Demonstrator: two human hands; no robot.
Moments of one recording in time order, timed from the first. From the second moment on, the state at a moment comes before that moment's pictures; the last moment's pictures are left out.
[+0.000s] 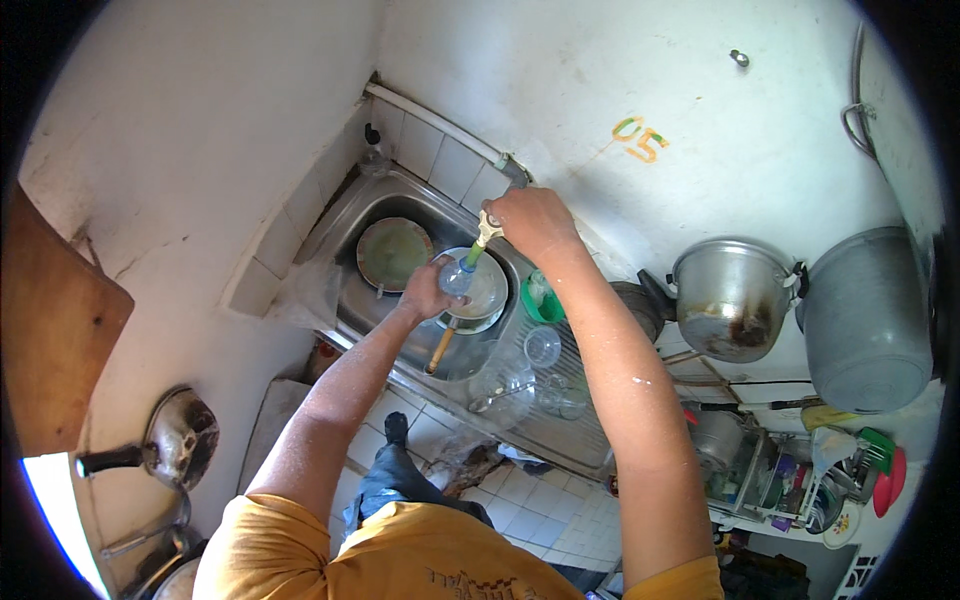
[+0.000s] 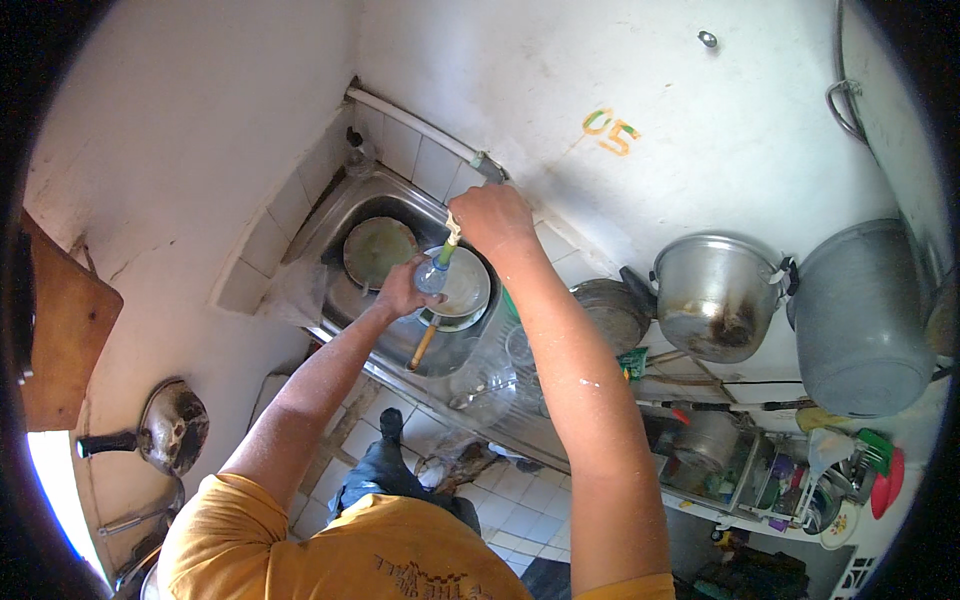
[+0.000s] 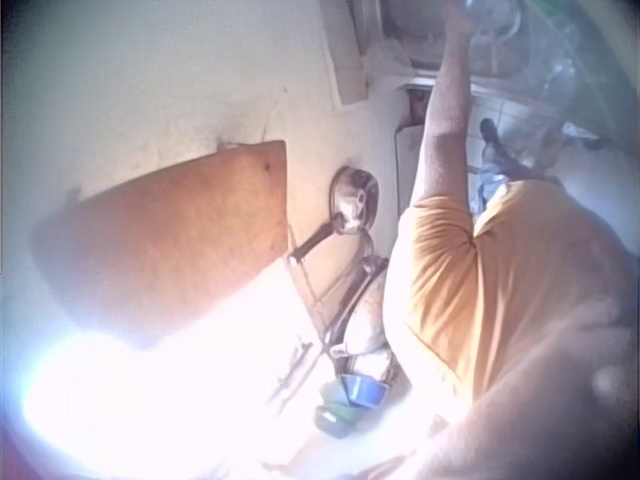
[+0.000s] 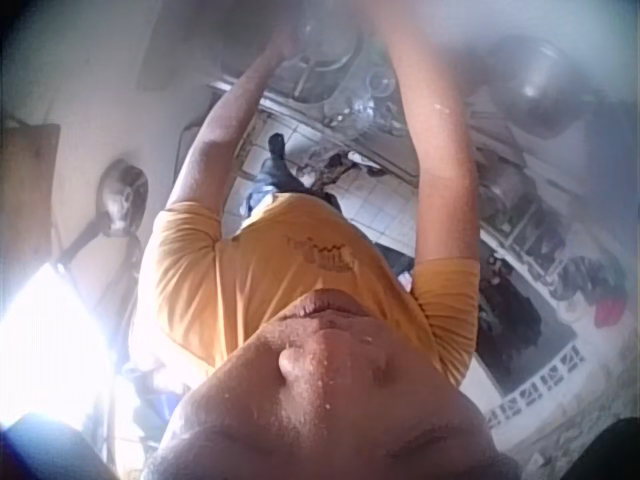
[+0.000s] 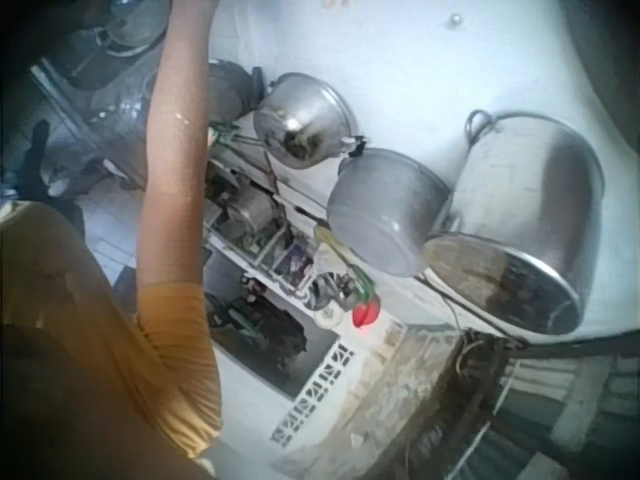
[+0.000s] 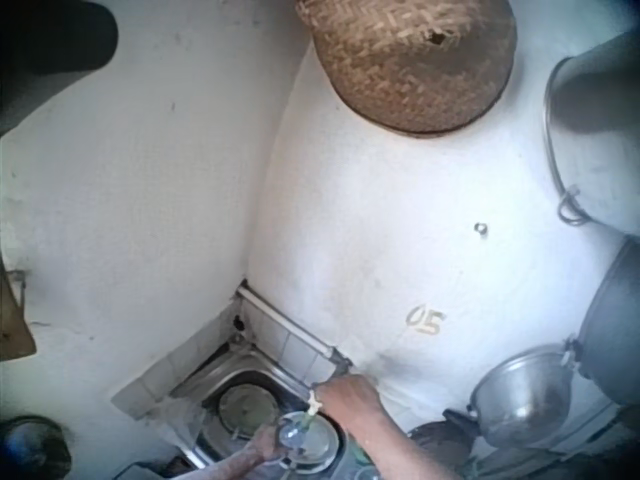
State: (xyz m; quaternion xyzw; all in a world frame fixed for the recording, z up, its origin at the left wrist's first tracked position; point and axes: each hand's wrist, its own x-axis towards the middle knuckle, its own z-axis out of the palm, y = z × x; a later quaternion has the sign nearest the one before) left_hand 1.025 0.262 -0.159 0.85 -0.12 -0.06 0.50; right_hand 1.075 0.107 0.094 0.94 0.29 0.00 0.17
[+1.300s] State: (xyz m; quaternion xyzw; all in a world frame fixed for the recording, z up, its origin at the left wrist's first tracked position) left_hand 0.968 0.275 -0.194 0.81 0.03 0.03 0.59; right_hand 0.682 -0.097 -0.049 0.93 -0.21 -0.01 -0.29
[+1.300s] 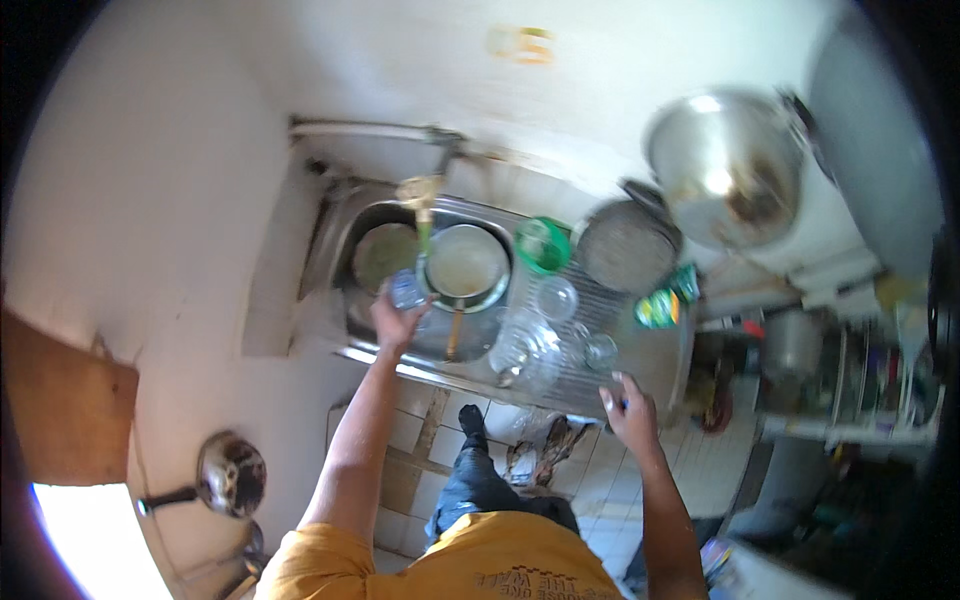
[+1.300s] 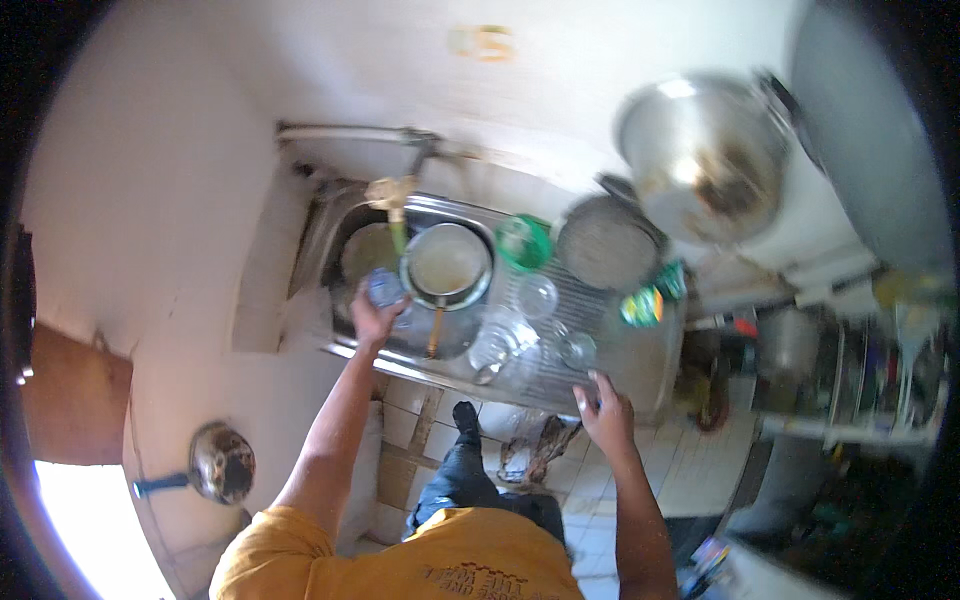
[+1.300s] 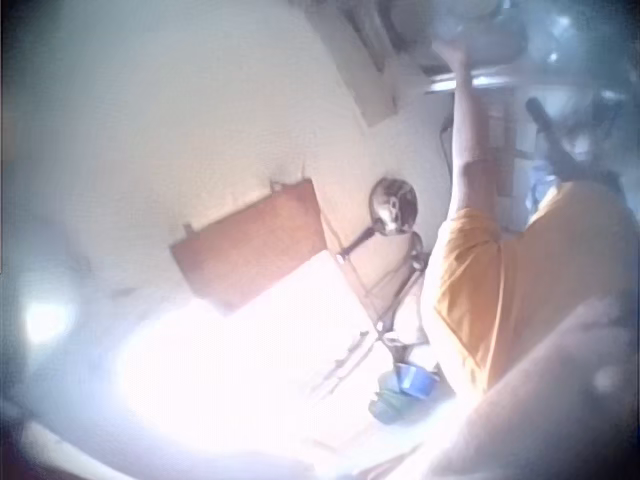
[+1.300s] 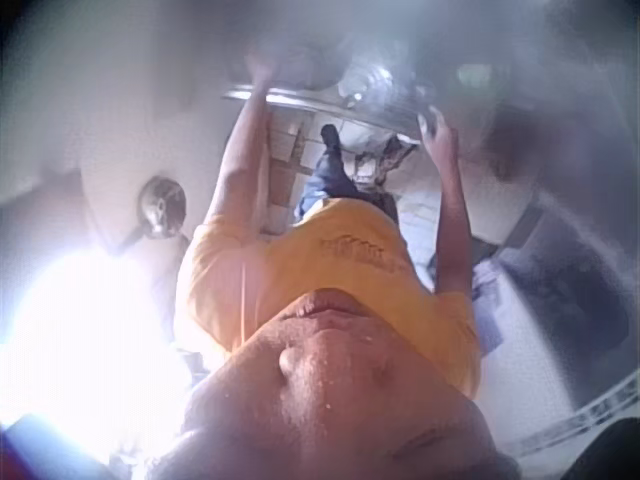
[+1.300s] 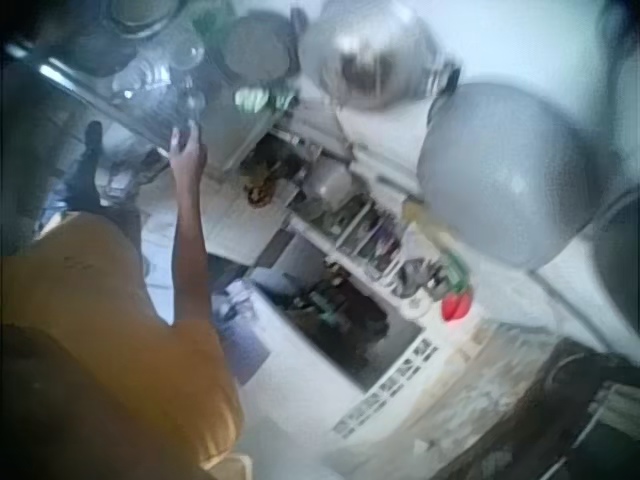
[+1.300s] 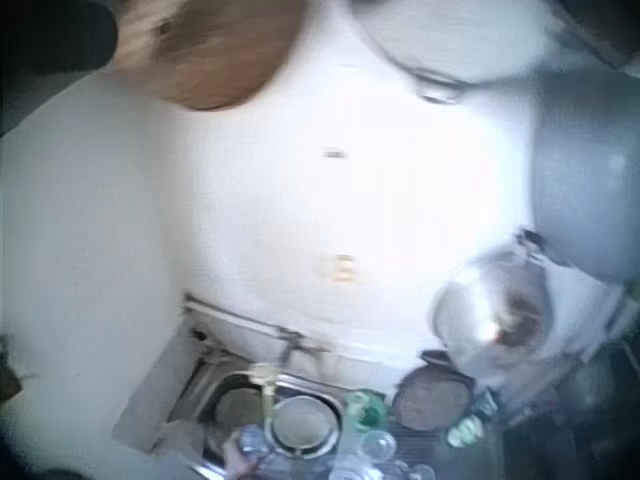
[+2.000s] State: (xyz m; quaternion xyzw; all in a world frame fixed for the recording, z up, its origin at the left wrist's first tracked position) left_hand 0.637 -0.092 0.038 0.81 -0.27 0.02 0.52; right_hand 0.003 -0.258 -0.194 0.66 -0.61 0.06 -0.43
